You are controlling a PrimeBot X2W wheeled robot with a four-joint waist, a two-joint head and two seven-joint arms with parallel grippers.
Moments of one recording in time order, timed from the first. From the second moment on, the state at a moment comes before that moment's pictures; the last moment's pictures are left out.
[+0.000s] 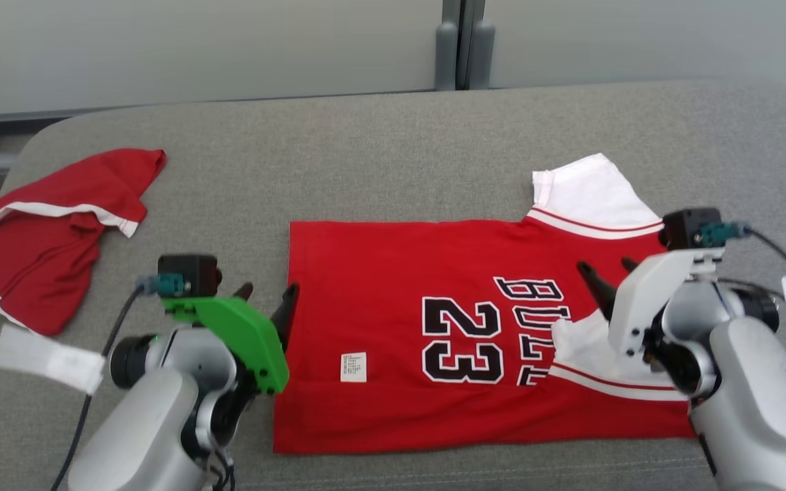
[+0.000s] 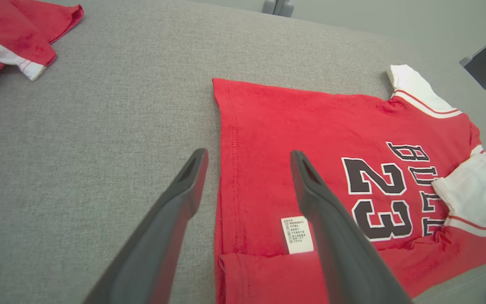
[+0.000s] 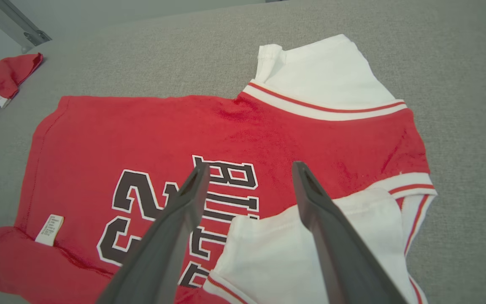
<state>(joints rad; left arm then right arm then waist) -0.38 0.32 -0.57 0.28 -0.80 0.18 0.27 -0.36 -0.16 0.09 0.33 0.37 0.13 0.46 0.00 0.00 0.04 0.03</state>
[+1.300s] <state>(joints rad) -1.00 0.17 -0.68 0.63 -0.69 0.19 0.50 -1.04 -0.40 0.11 0.57 0.35 0.13 0.72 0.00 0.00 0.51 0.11</state>
